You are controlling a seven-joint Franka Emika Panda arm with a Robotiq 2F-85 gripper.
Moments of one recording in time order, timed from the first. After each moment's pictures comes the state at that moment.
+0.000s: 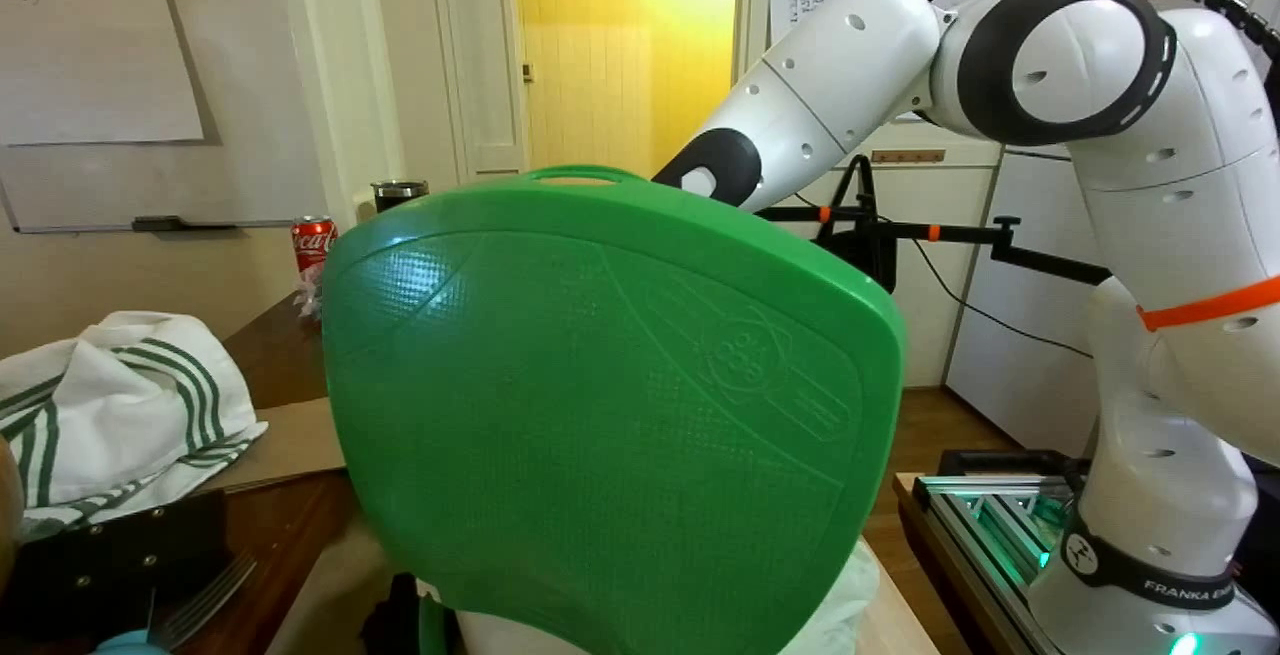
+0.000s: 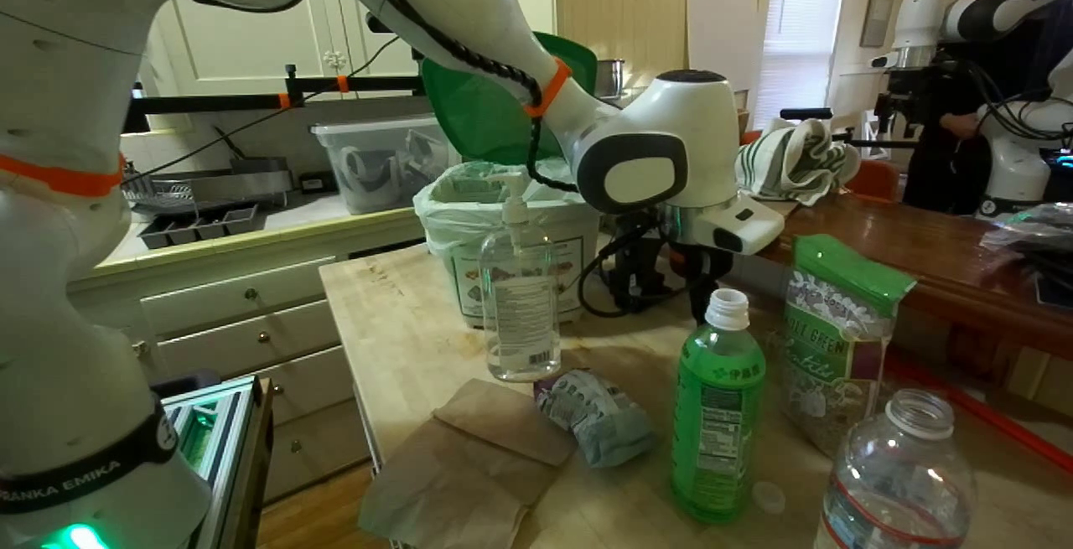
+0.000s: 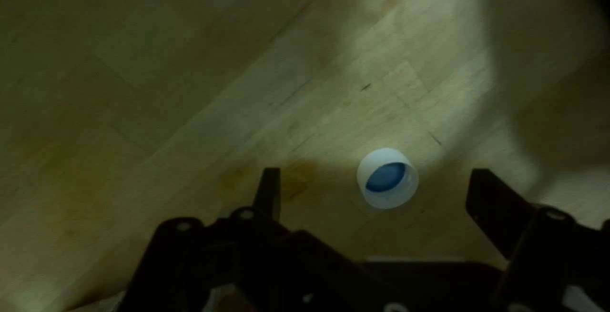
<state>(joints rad) -0.12 0.50 -0.07 -1.85 0.21 2.55 0.22</state>
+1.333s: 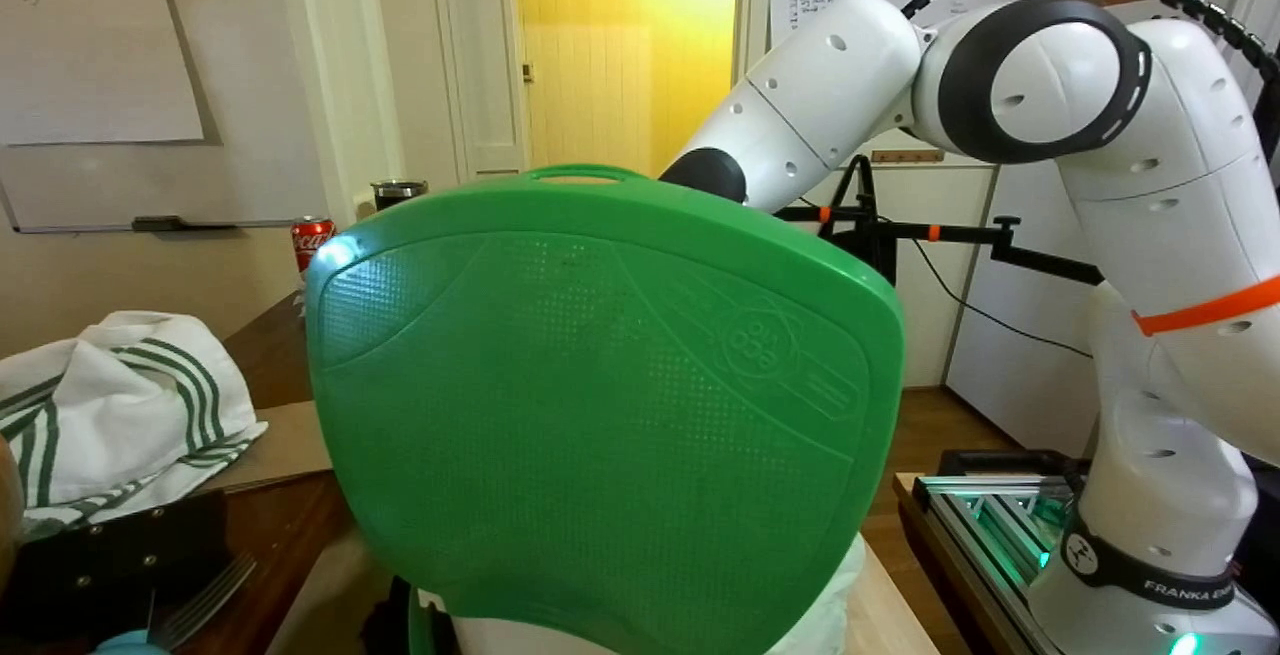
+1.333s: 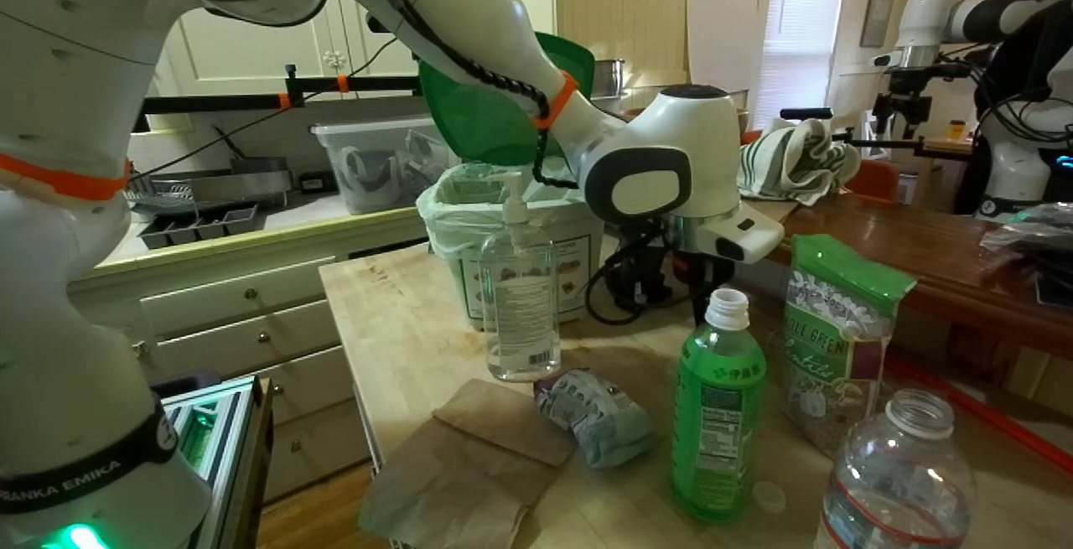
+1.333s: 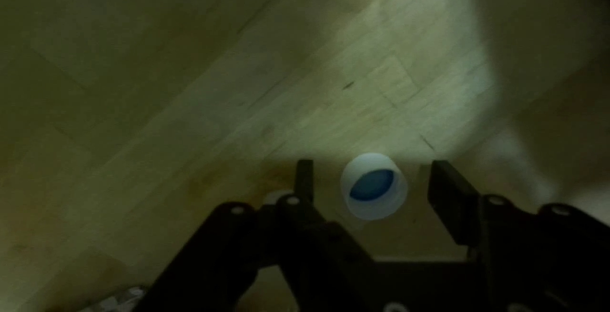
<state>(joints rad) -0.12 0.55 -0.06 -1.81 0.21 2.57 0.23</state>
